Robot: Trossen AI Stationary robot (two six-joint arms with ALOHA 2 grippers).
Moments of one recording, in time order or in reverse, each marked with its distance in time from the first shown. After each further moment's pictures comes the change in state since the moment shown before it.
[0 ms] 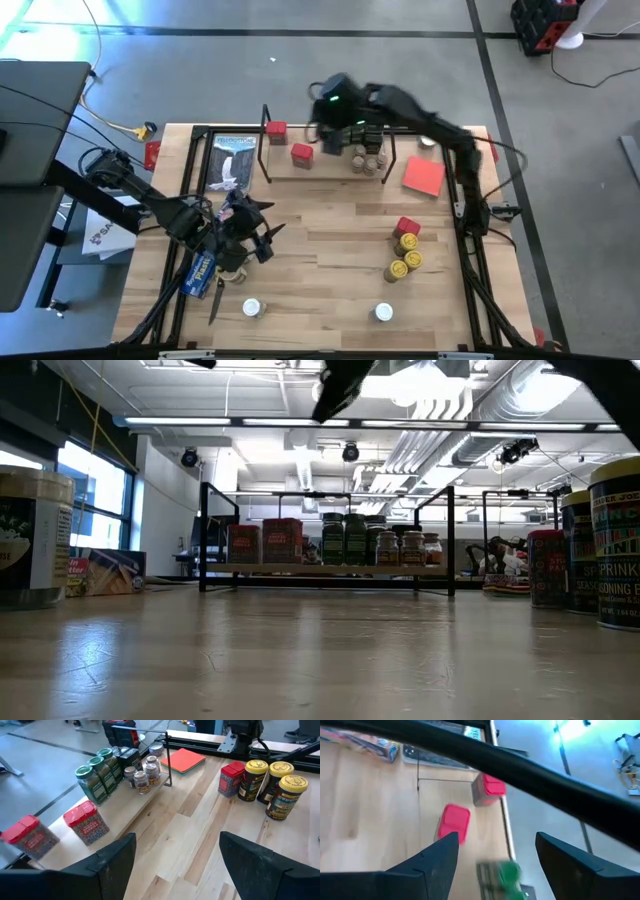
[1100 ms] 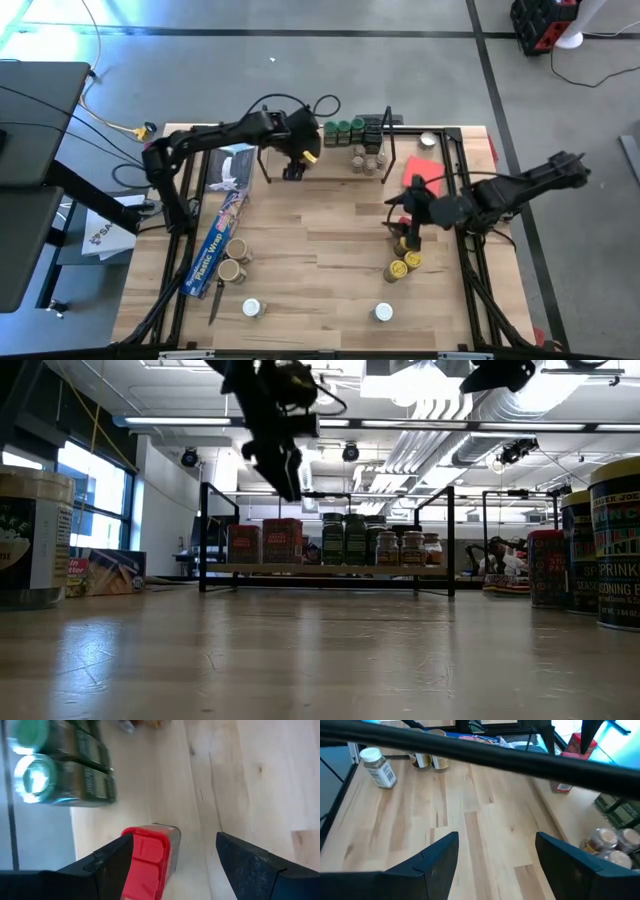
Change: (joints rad) left arm 0.969 0.493 0.411 -0.137 0.931 1.290; right arm 0.704 -1.040 -1.421 0.546 0.320 0.705
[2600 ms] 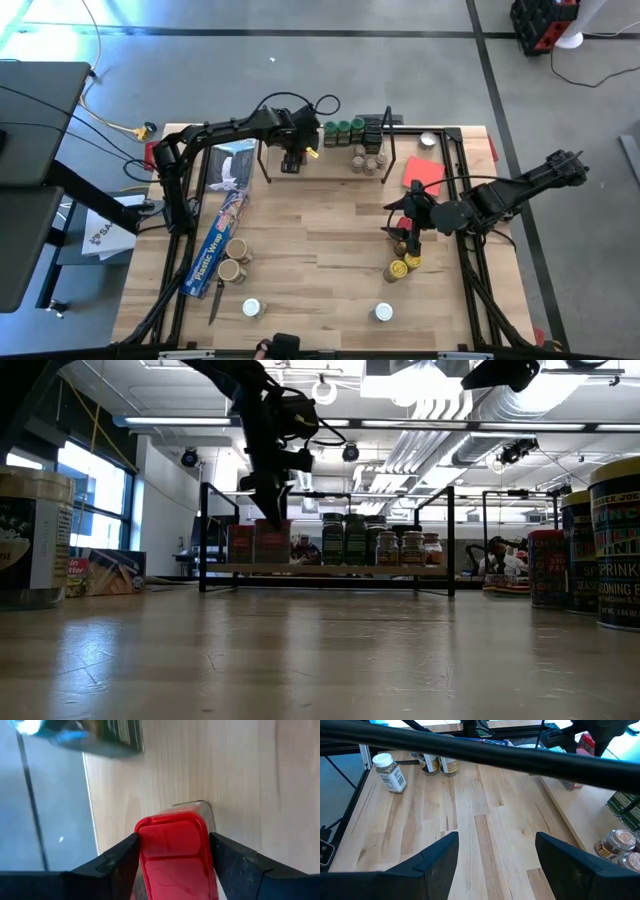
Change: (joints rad) left arm 0.074 0.097 0.001 -0.023 -0.151 0.033; right arm 0.044 0.003 -0.025 0.052 0.015 0.032
